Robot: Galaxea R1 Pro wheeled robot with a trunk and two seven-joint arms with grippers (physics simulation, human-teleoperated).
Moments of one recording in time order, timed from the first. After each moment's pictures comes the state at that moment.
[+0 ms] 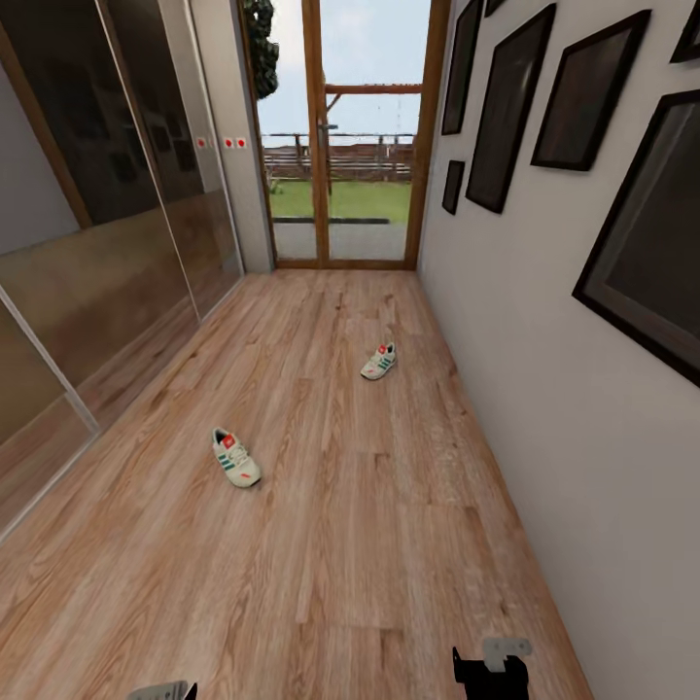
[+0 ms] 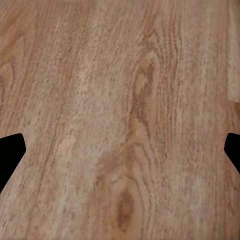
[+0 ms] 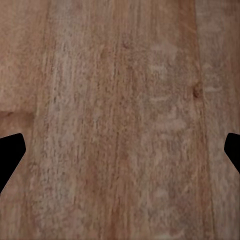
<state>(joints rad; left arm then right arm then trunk) -0.19 0.11 0.24 -0.38 0.02 -0.39 -0.18 -0.45 0.00 0.02 -0.08 0.03 -0.40 -0.12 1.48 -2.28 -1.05</state>
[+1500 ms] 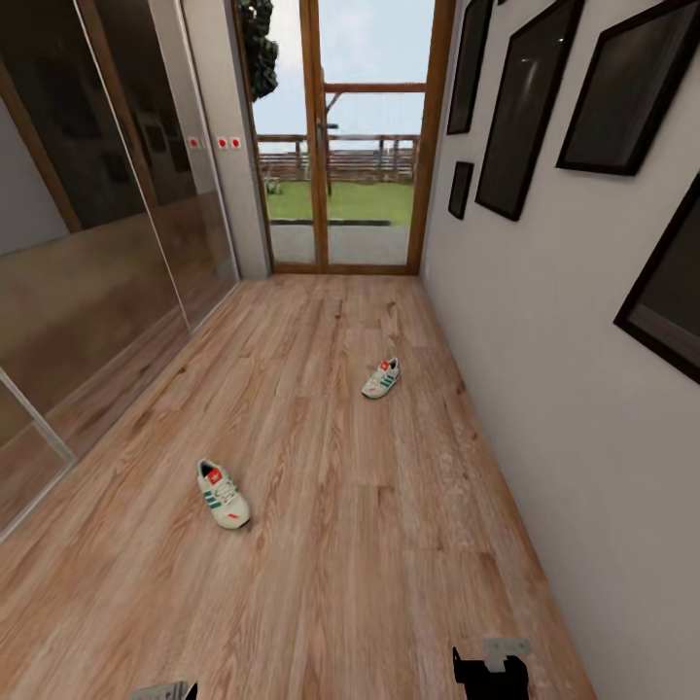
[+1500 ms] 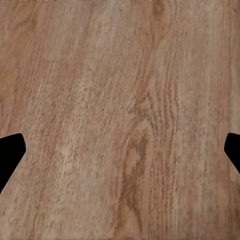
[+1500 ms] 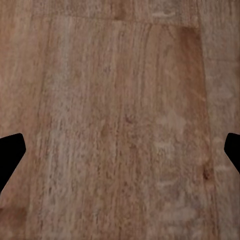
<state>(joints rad) -0.19 0.11 0.24 -0.38 0.02 -0.39 -0.18 -0.44 0.00 0.02 -0.08 0.03 -0.40 -0.12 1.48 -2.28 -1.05</state>
